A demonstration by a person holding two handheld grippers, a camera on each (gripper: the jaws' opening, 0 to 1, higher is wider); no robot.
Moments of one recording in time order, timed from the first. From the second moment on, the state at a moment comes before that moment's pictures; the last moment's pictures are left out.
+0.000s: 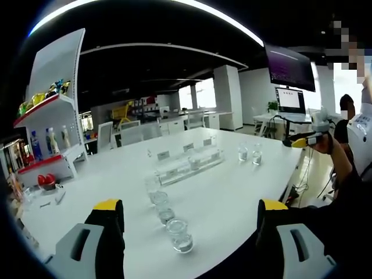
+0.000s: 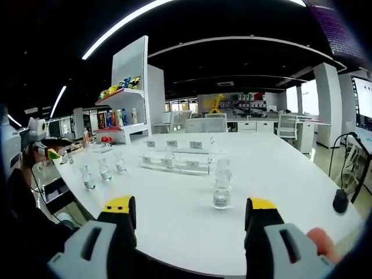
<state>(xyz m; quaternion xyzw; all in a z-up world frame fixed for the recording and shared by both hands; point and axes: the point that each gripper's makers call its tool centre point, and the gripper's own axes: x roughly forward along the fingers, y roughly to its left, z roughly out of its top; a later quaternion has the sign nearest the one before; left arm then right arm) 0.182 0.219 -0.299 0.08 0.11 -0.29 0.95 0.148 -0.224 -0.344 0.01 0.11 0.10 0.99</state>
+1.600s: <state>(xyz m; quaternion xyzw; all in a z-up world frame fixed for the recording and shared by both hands) 0.177 0.217 -0.298 0.09 0.11 -0.30 0.94 0.161 -0.235 -0.362 0.01 0.13 0.09 0.99</state>
